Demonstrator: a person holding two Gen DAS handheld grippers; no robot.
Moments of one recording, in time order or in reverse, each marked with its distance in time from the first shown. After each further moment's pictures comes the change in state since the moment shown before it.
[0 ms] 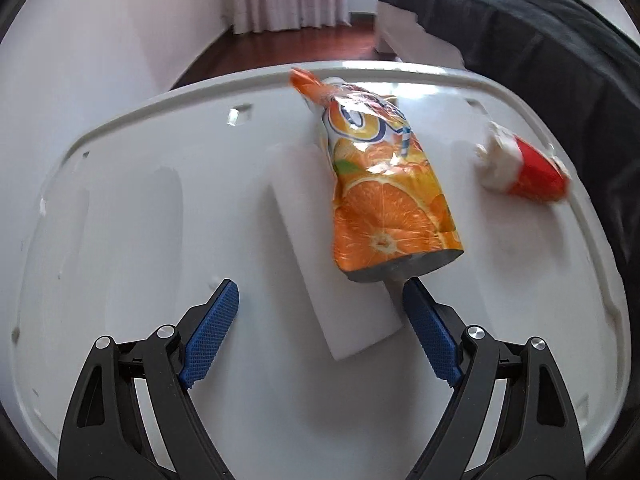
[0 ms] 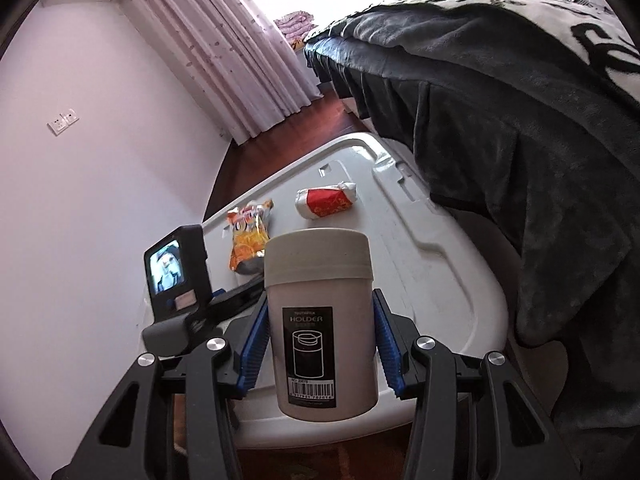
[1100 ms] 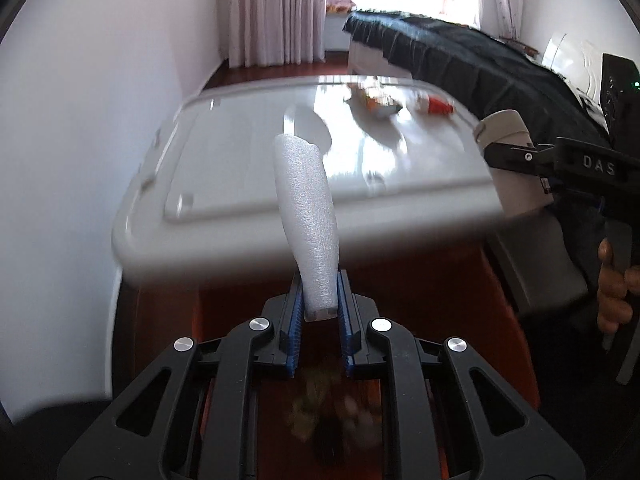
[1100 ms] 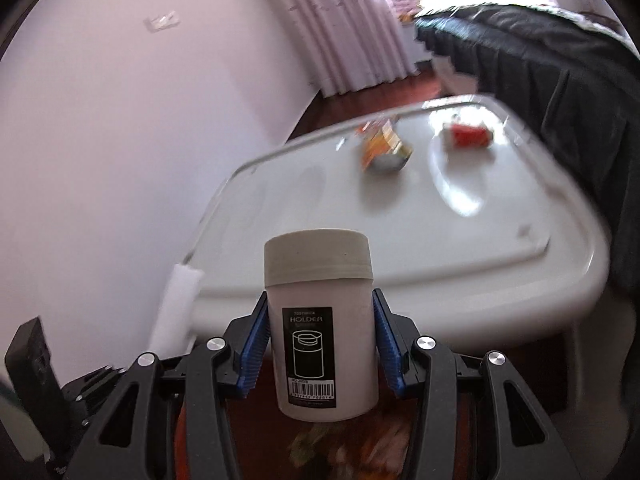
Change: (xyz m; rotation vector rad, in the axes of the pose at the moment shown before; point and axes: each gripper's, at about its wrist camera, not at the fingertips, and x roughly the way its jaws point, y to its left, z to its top) left arm -0.224 0.142 -0.235 0.083 -0.106 -0.147; right arm -0.011 0.105 -0.130 -0.298 0.130 0.182
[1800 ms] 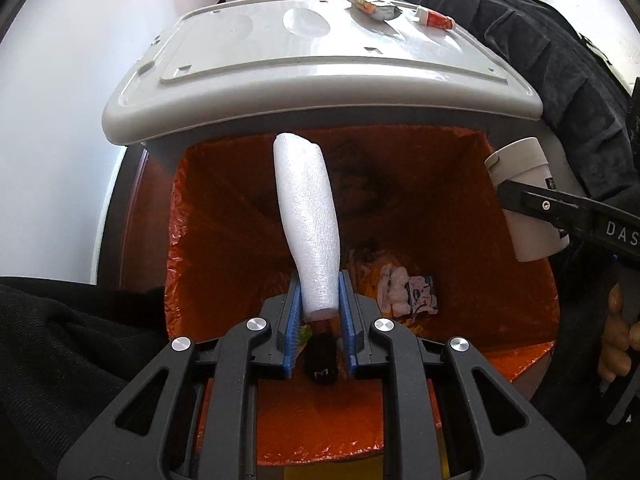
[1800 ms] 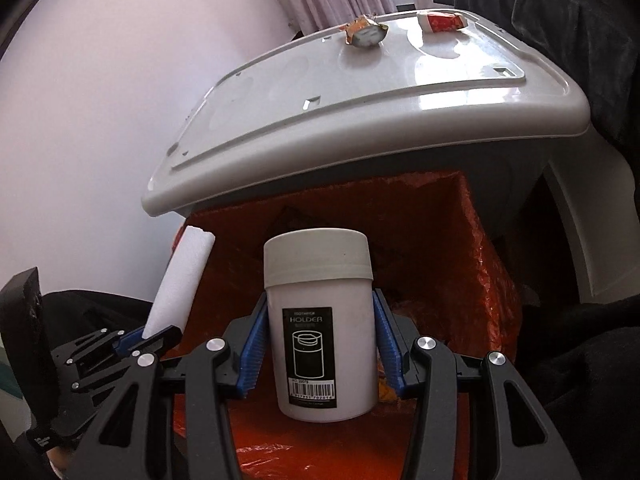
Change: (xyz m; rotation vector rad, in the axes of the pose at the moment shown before) left arm 0.009 -0.001 -0.093 -0.013 0.206 -0.013; right arm 0.006 0.009 -0.123 0.045 0.178 -0.101
